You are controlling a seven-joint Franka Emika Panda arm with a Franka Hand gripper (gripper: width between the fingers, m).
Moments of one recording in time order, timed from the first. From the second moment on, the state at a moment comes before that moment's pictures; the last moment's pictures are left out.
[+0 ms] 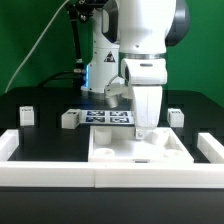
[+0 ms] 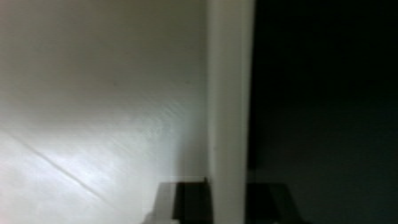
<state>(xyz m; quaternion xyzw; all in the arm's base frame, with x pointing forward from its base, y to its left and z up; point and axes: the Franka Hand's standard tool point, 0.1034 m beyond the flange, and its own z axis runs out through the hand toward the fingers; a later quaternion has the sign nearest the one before) 0.475 0.033 0.009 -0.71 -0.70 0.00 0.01</state>
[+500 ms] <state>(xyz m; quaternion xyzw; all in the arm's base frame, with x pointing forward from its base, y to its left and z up) 0.480 0.051 0.008 -0.70 -0.71 -0.01 0.01</state>
